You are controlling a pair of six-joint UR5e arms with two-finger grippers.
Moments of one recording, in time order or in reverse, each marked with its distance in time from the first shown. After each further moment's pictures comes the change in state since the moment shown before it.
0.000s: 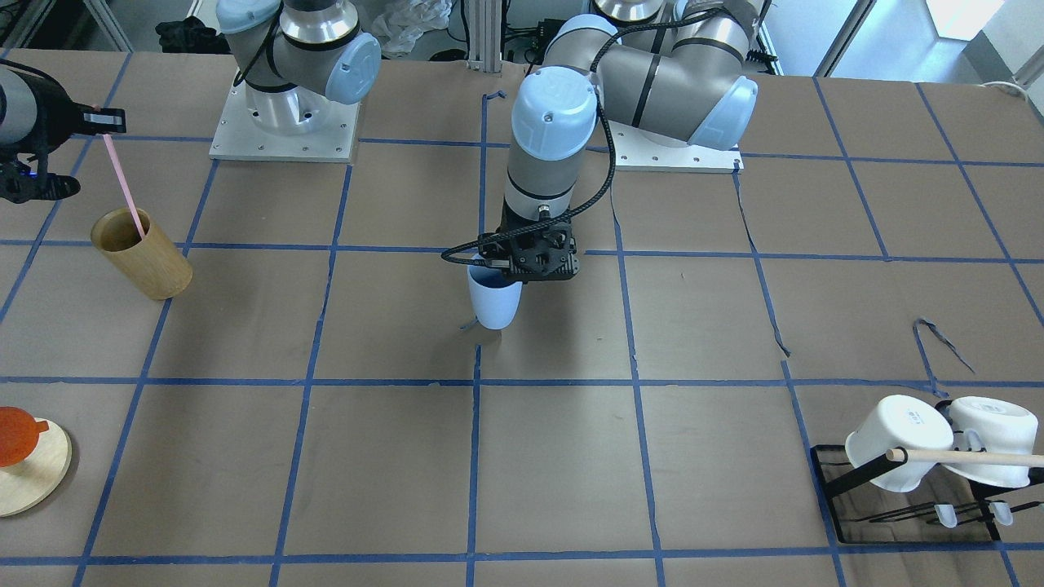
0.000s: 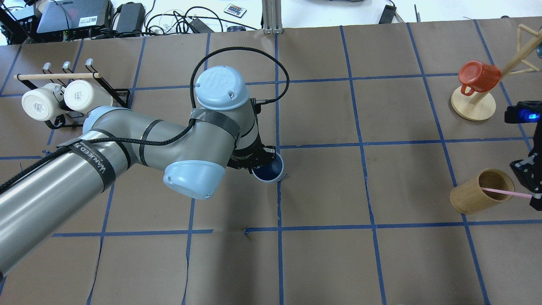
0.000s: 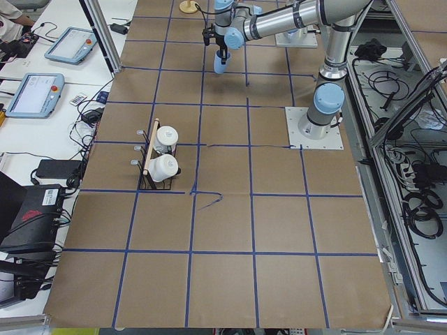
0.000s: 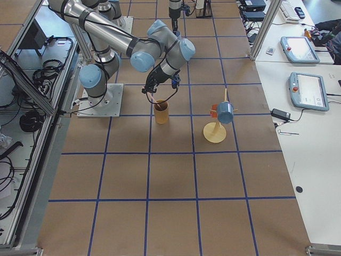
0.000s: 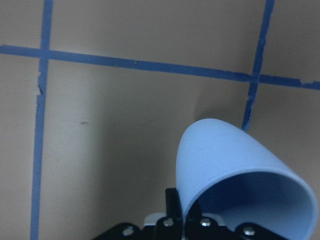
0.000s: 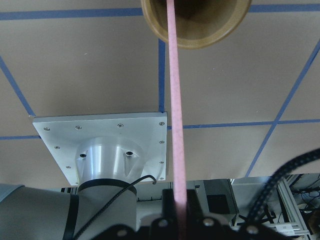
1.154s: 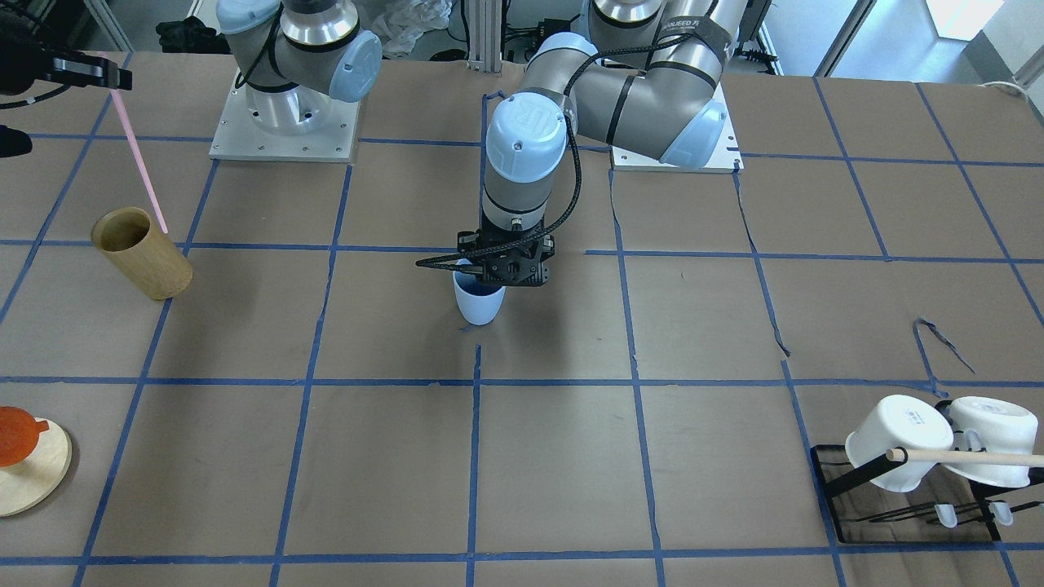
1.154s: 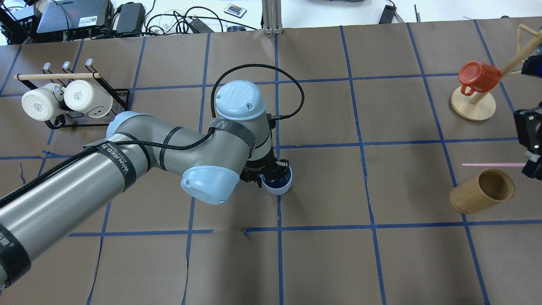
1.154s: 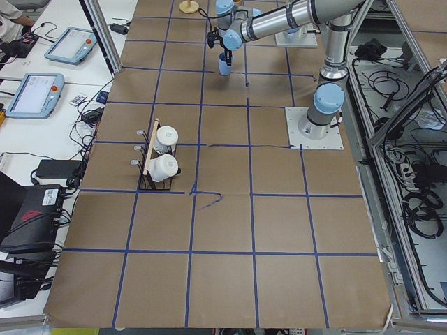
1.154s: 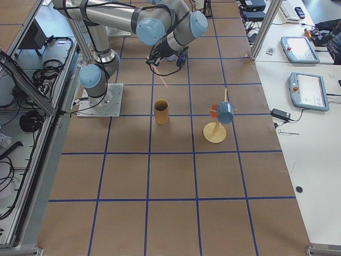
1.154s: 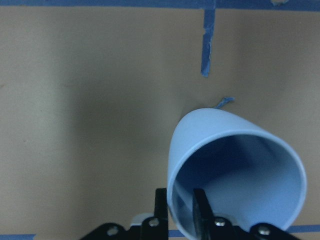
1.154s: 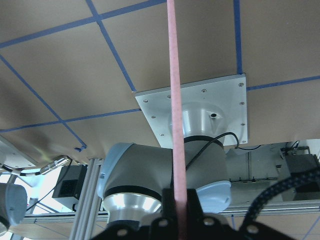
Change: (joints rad) left arm -0.024 -0.049 -0.002 -0.014 -0.044 0.014; right arm 0.050 0.056 -0.285 0.340 0.293 0.218
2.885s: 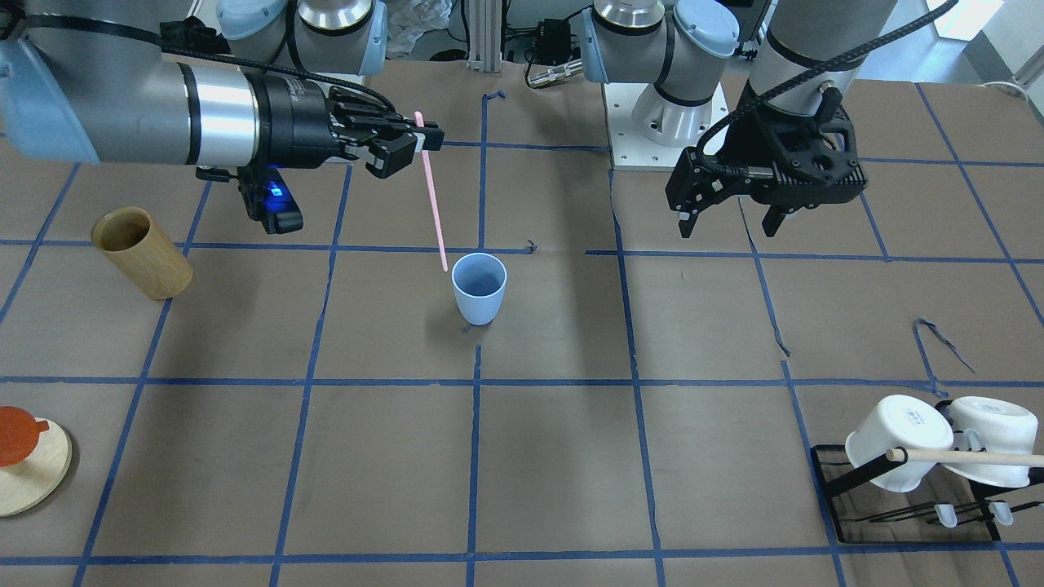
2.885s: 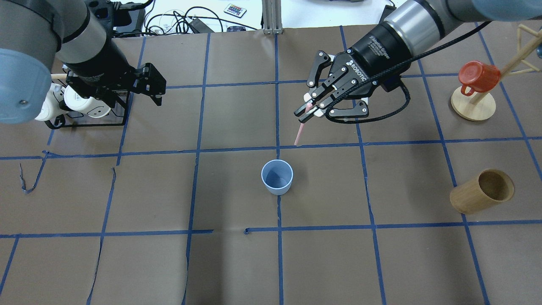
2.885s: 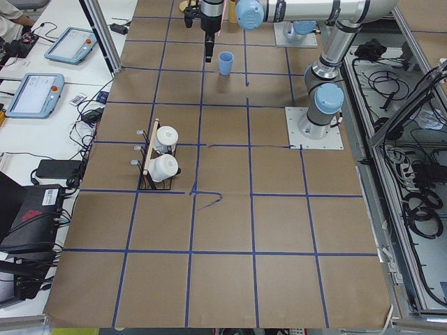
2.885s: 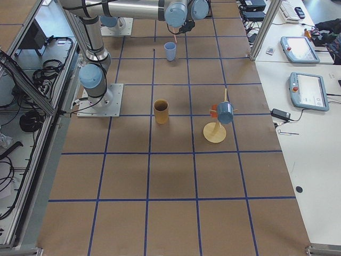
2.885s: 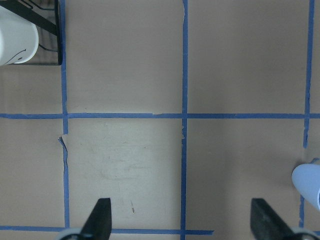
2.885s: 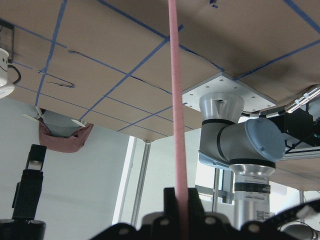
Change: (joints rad) left arm 0.425 0.286 0.252 -0.360 0.115 0.402; right arm 0.398 0.113 0.007 -0.102 0.946 0.665
